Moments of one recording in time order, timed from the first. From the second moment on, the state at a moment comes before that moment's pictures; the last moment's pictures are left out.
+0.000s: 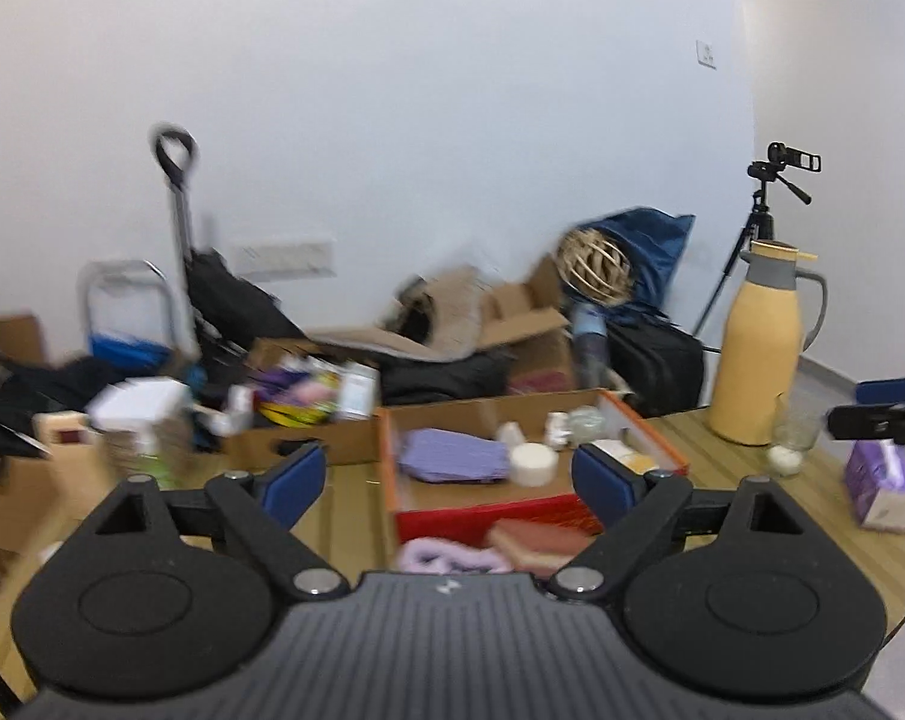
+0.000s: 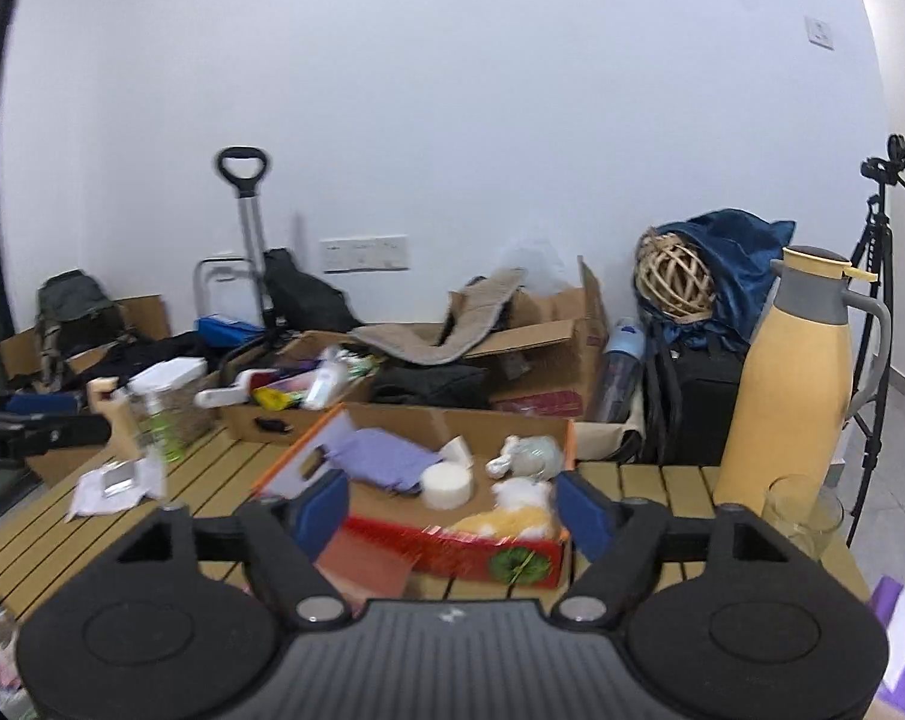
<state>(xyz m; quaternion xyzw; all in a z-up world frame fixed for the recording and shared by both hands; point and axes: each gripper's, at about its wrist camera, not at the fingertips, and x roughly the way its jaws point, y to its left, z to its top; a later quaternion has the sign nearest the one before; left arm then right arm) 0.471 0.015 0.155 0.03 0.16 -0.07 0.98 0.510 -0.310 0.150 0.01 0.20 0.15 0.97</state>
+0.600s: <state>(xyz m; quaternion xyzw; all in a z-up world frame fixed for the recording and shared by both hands) 0.260 0.032 0.037 0.02 0.13 -0.01 0.99 0.285 -0.292 0.061 0.04 0.19 0.23 0.95</state>
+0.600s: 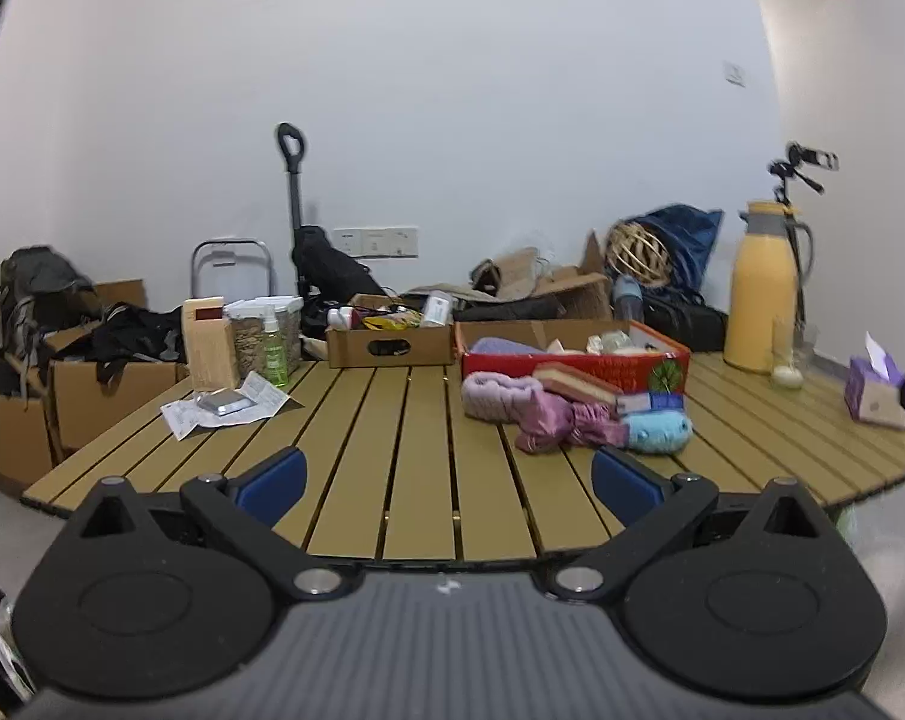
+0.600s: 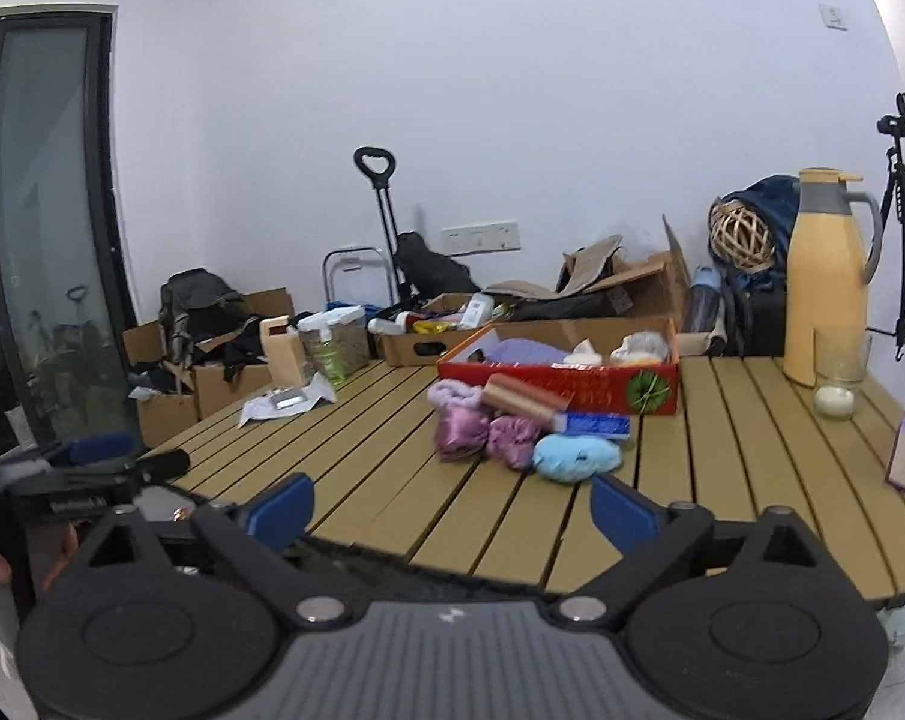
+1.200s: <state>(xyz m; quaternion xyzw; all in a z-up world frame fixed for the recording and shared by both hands) 0.494 0.004 0.014 -0.08 0.23 -0.08 0.97 0.444 -0.259 0.008 0.06 0.25 0.16 0.95</state>
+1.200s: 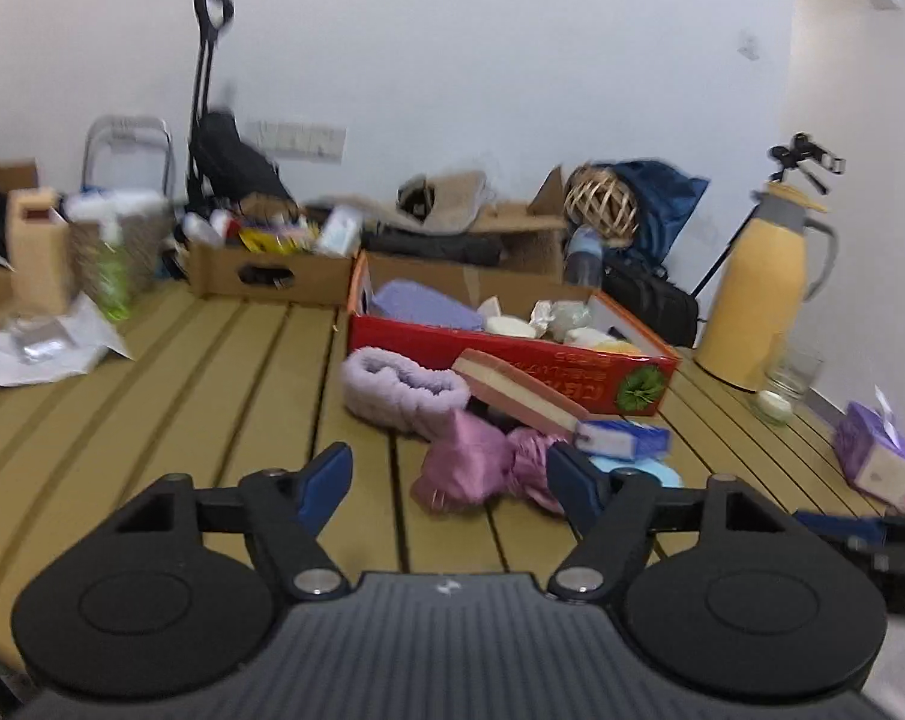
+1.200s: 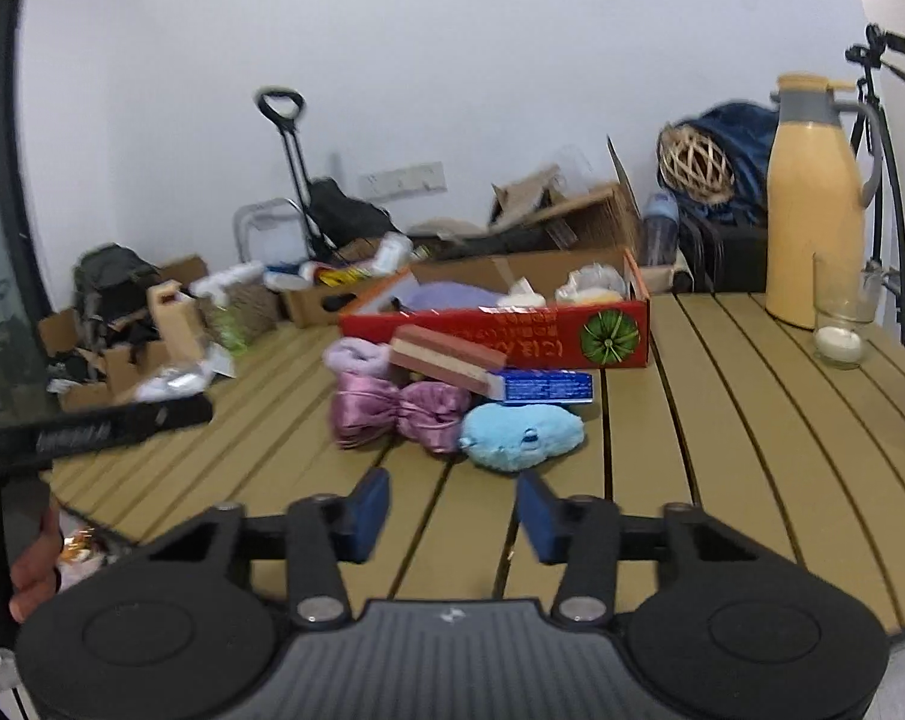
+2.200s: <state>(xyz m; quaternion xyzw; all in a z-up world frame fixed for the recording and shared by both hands) 0.565 0.016 -0.053 -0.14 0.31 -0.15 0.93 0.586 -0.194 -0.051 -0.01 0.29 0.20 0.93</state>
